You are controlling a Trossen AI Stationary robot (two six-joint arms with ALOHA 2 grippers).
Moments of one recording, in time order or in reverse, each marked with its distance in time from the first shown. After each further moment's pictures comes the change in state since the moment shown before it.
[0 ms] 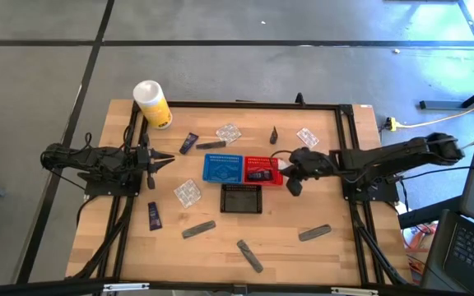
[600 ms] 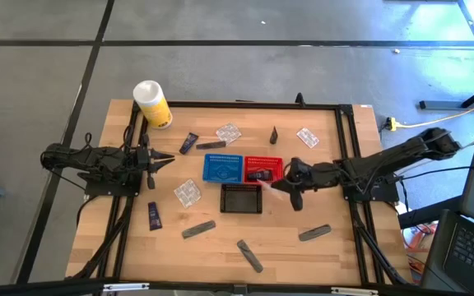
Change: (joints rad) left arm 0.000 0.000 0.000 0.000 0.000 0.000; right arm 0.204 0.020 0.000 0.352 0.034 0.040
